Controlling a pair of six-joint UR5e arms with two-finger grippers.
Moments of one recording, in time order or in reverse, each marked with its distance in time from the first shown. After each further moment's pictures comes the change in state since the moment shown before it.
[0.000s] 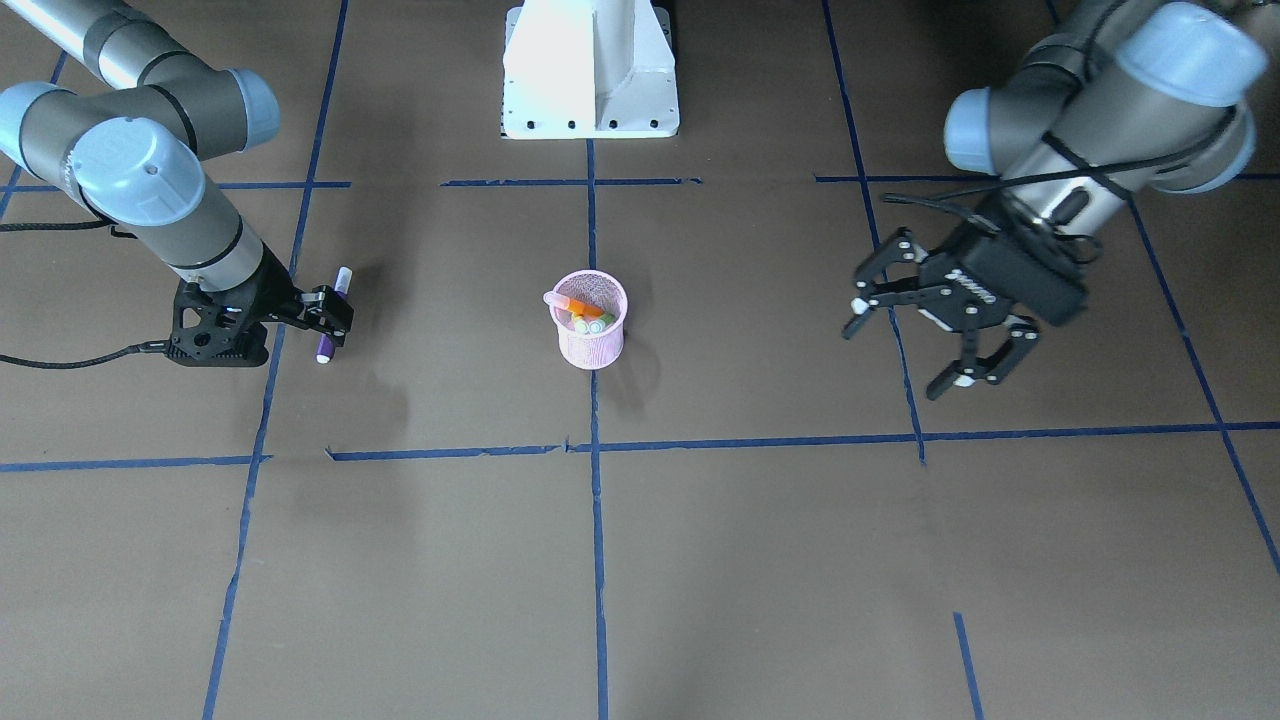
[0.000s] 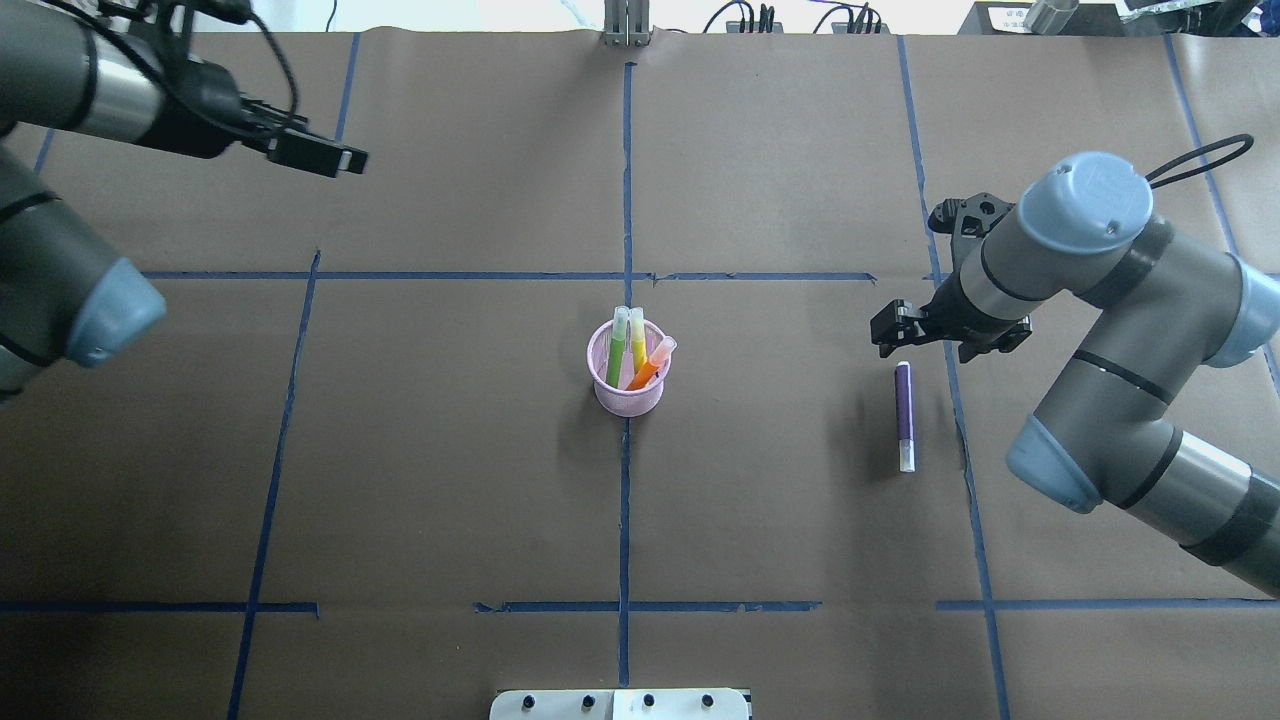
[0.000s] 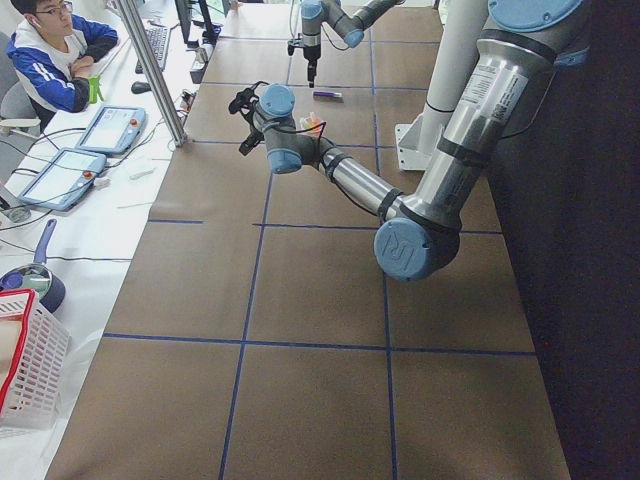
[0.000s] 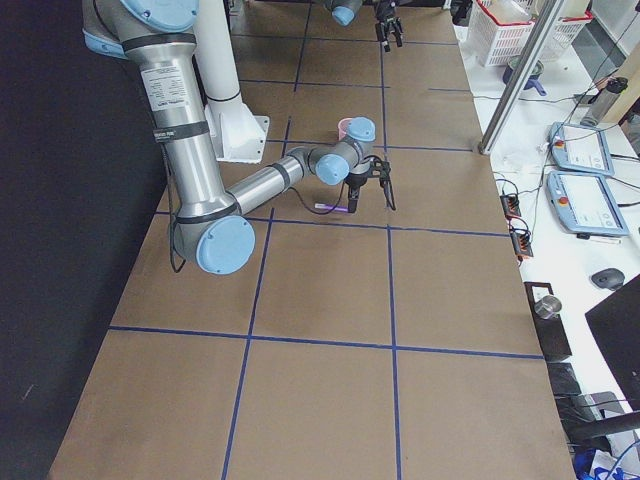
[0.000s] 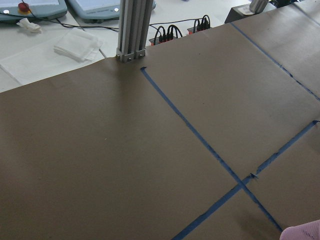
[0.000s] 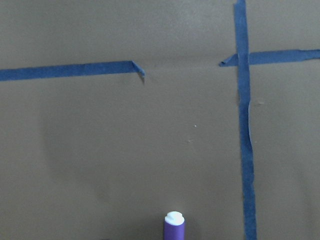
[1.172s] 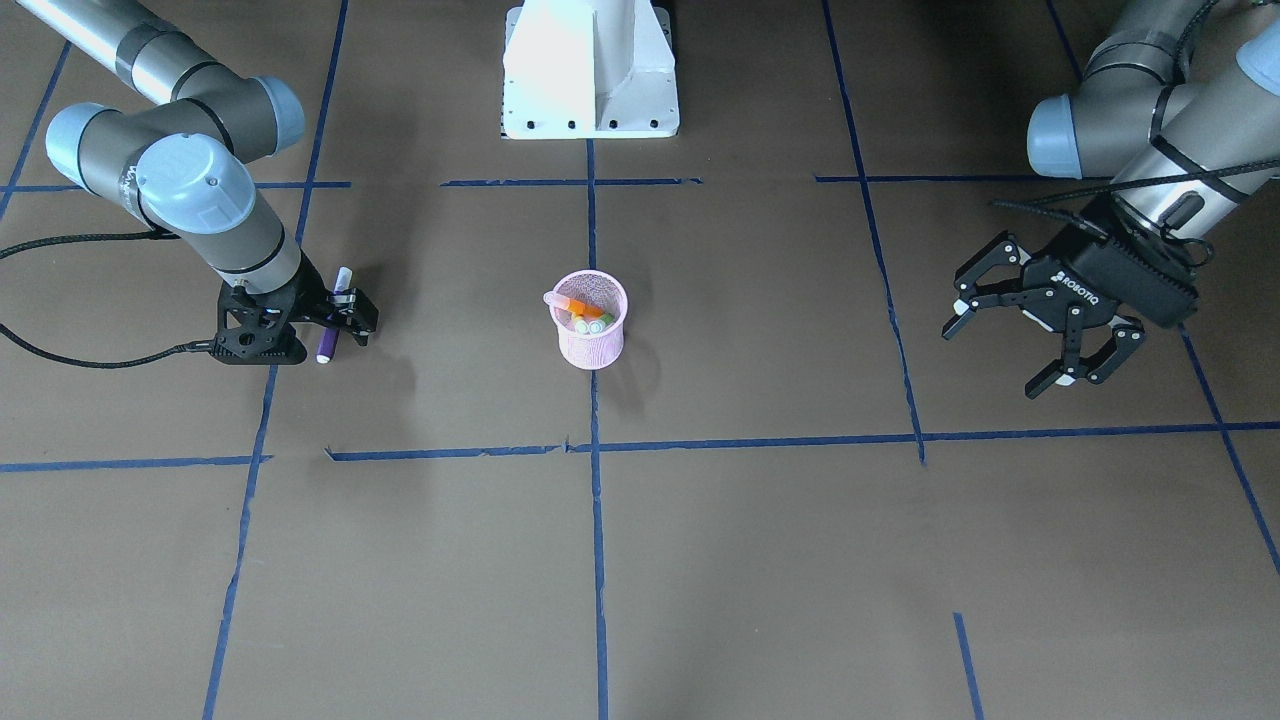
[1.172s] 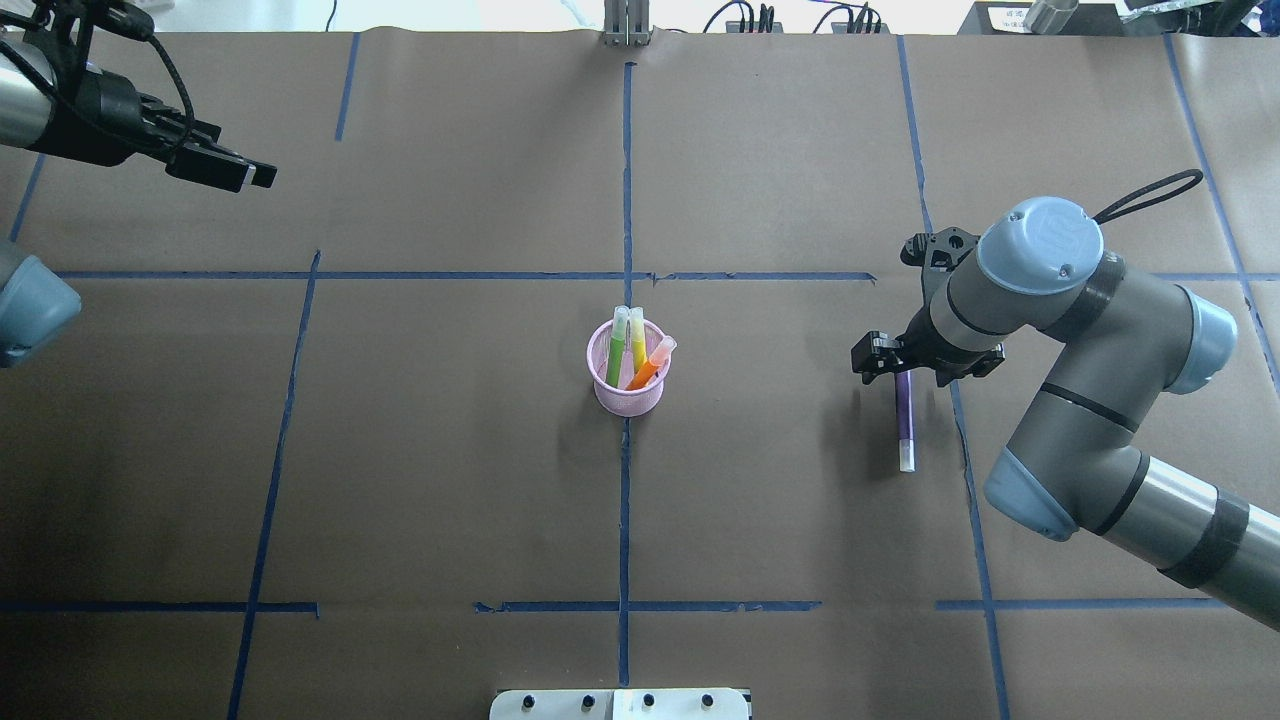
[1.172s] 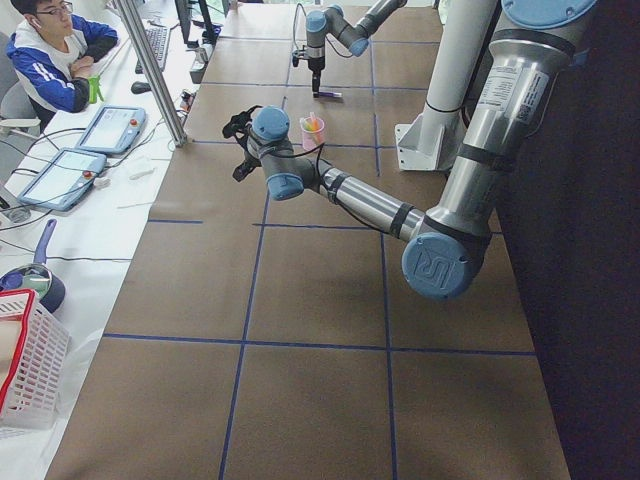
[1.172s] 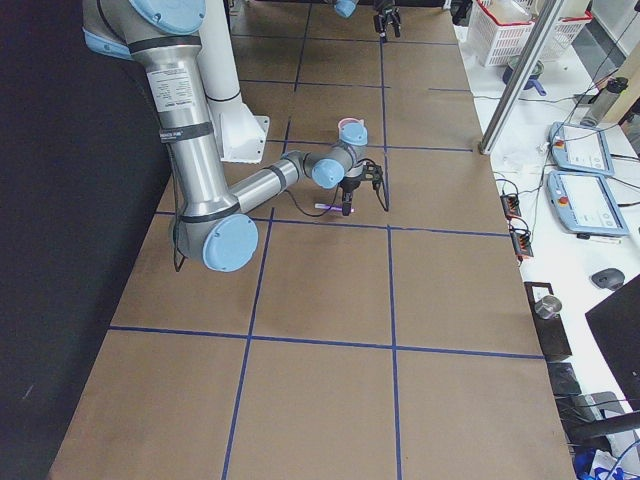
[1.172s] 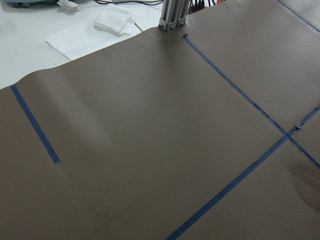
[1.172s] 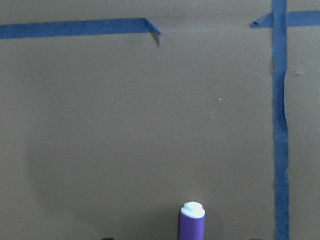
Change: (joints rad) left arm -0.051 0.082 0.000 -0.008 -0.045 0.106; right arm -0.052 0.005 -0.023 0.018 -0.028 0.017
